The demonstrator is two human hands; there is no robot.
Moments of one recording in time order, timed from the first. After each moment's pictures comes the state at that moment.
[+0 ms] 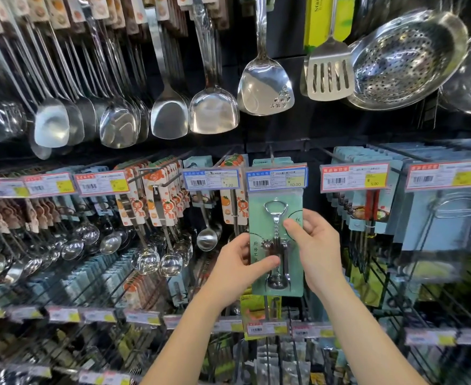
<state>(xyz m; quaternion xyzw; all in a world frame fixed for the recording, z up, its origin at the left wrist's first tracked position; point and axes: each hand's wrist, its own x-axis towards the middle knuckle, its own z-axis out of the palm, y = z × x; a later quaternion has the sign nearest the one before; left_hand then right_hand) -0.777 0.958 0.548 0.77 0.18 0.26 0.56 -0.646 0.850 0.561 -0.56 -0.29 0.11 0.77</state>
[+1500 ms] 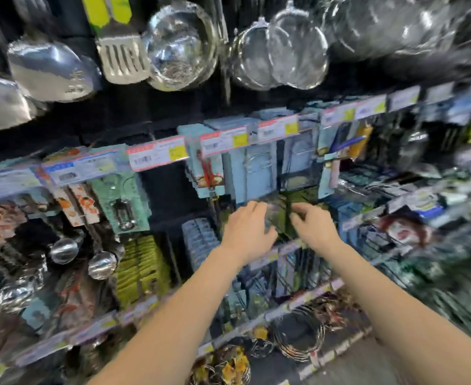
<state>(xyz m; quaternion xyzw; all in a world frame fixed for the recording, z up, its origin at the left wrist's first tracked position) -0.602 0.721 0.552 0.98 -0.02 0.11 0.14 -0.514 0.558 0.519 -0.91 -0.13 -0.03 0.38</state>
